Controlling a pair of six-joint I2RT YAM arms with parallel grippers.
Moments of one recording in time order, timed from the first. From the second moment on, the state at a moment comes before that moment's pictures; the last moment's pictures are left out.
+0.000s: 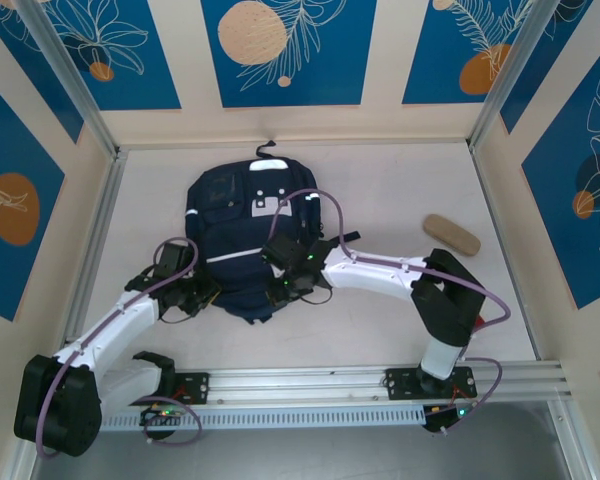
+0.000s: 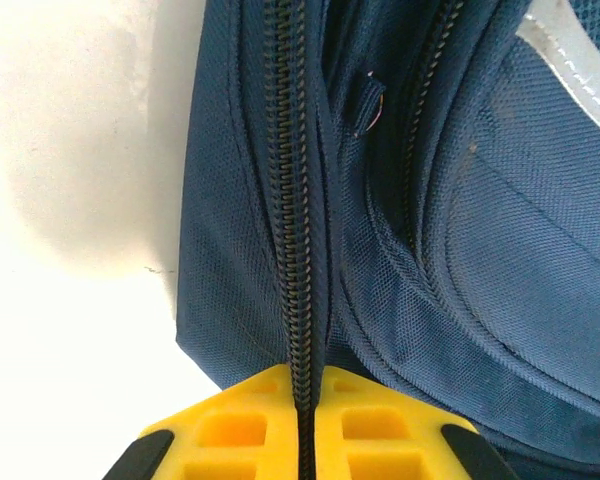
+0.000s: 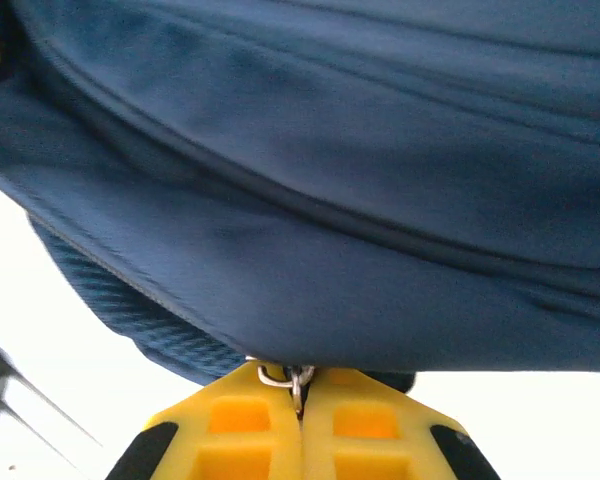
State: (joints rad) left arm -0.28 1.03 0.51 -0.56 0.22 -1.06; right arm 0.99 1.73 1.19 -0.62 -0.12 0.59
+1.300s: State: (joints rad) left arm -0.28 1.21 0.80 -0.61 0.18 -0.92; right arm 0.96 1.72 1.15 -0.45 -0.35 0.62
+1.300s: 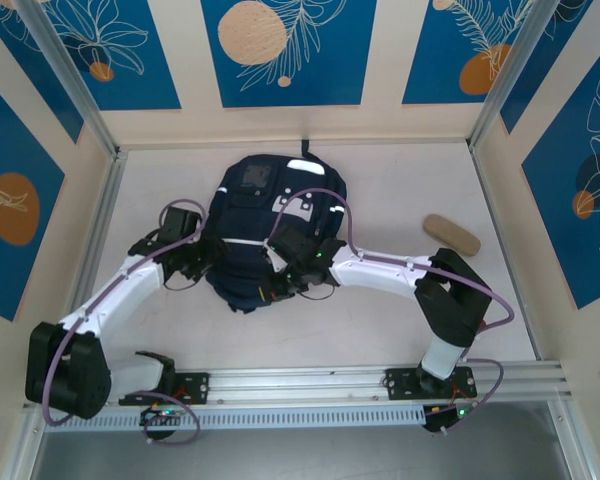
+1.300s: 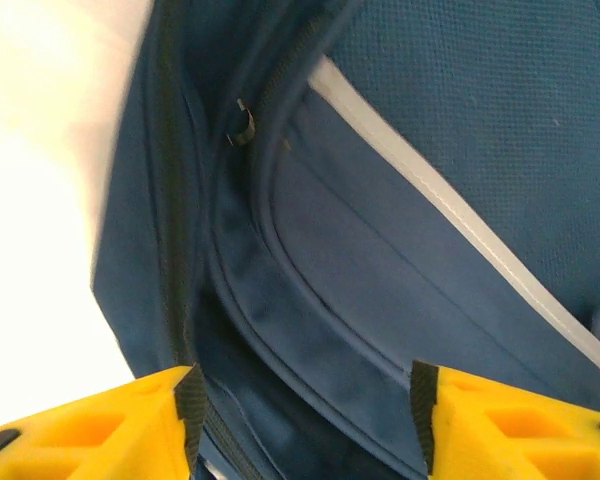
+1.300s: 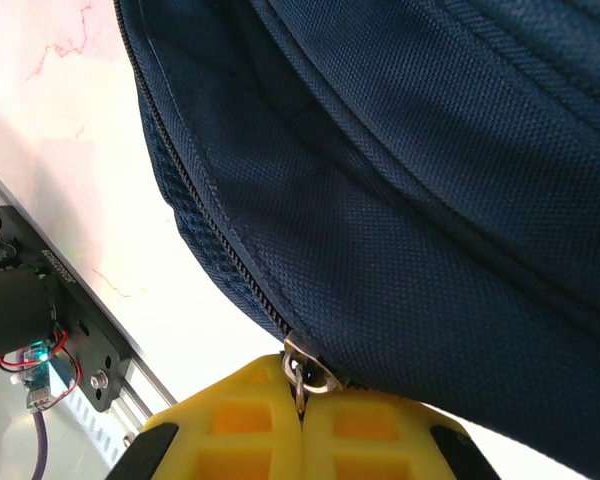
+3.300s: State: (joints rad) left arm -0.55 1.13 0.65 -0.57 -0.03 -1.28; right arm 0.73 1.57 1.06 -0.65 -0.08 0.42
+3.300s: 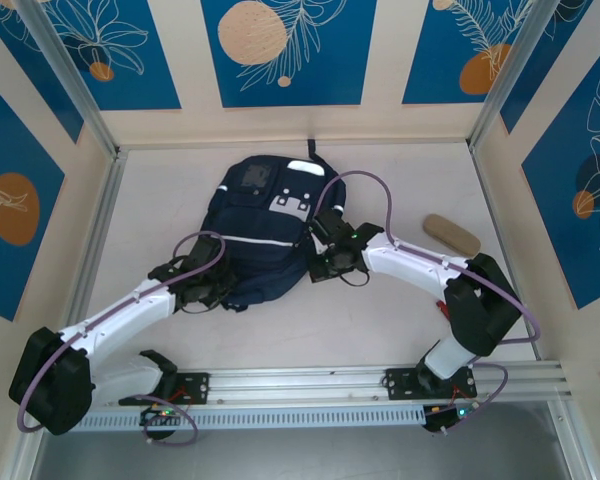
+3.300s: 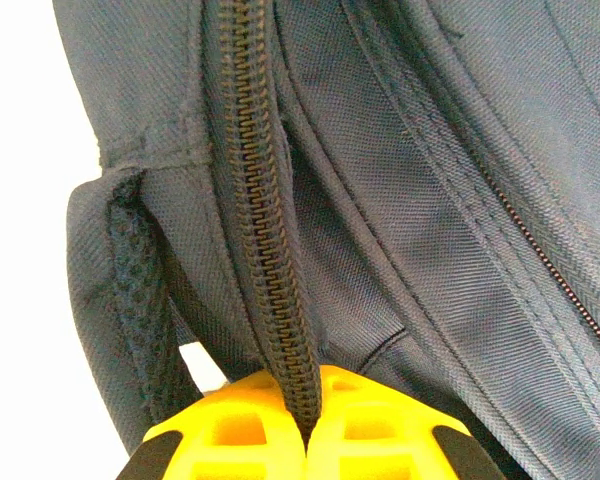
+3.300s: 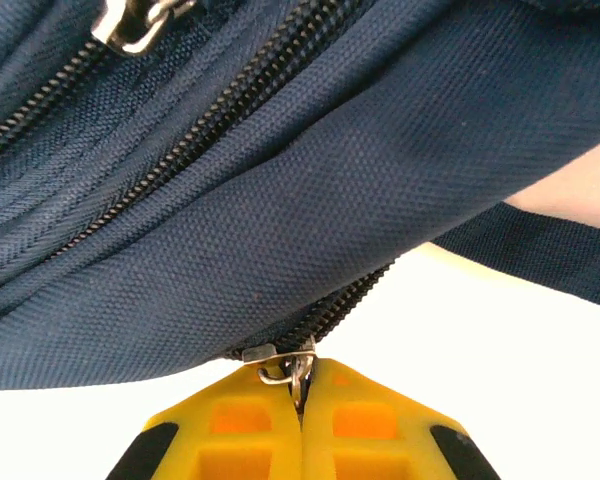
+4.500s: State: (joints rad) left arm -0.52 1.09 0.89 -0.84 0.01 -0.85; right arm 0.39 1.40 1.14 -0.69 -0.34 0.43
